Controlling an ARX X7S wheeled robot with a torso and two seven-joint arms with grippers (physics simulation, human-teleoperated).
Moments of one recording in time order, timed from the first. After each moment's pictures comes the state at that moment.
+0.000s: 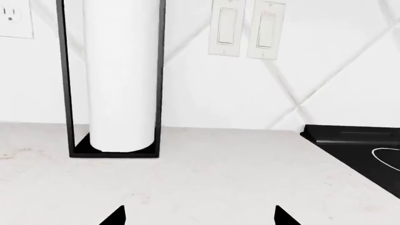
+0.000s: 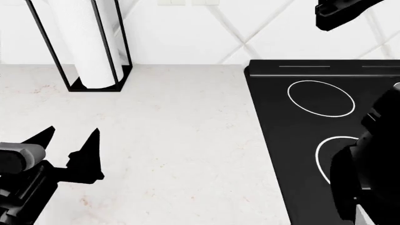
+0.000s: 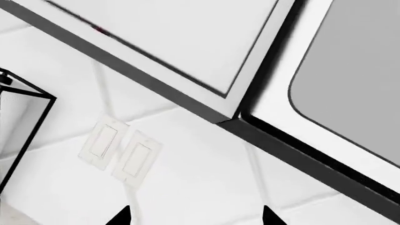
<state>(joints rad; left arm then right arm) -0.18 -0.28 -0.54 0.83 -0.55 -1.06 0.25 1.45 0.20 -0.30 -0.58 -1.14 1.48 -1.36</state>
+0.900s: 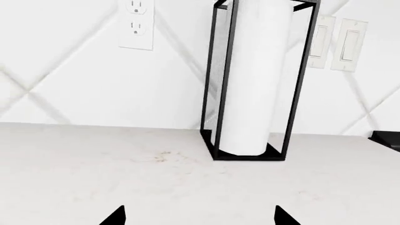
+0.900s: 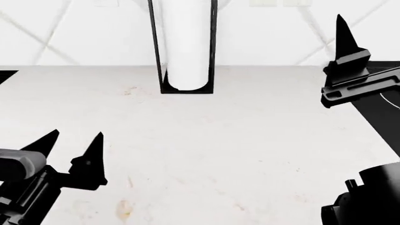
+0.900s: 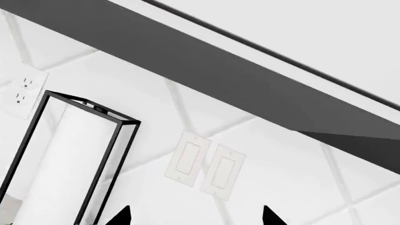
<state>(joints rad) -0.13 -0.27 -0.55 0.85 -0.59 -1.03 0.24 1.15 0.23 -0.32 -0.87 -1.54 1.57 -1.56</state>
